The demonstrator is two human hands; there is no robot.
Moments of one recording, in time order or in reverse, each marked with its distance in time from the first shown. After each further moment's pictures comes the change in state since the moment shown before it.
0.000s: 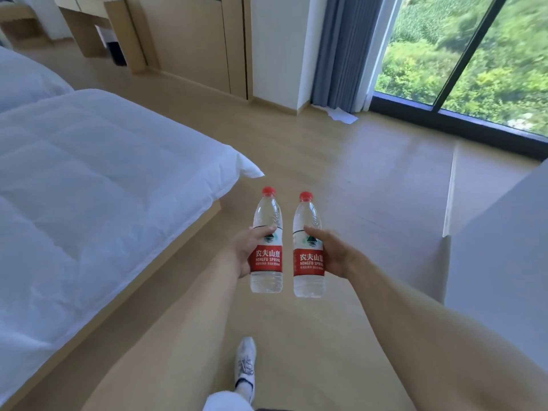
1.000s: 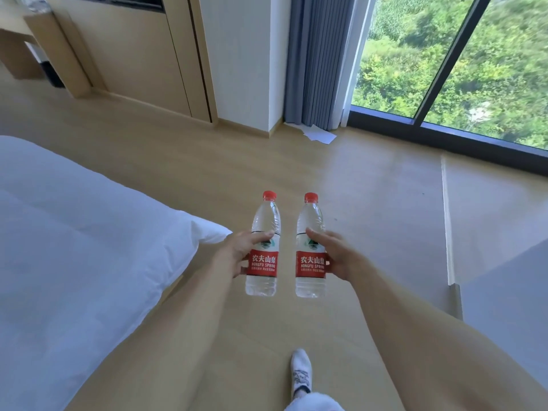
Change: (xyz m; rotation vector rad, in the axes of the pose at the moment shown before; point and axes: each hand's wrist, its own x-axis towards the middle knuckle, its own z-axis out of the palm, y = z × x) left_hand 0.388 0.258 0.057 0.311 0.094 -0.054; right_hand 0.300 -0.291 -0.130 -0.046 0.262 -0.073
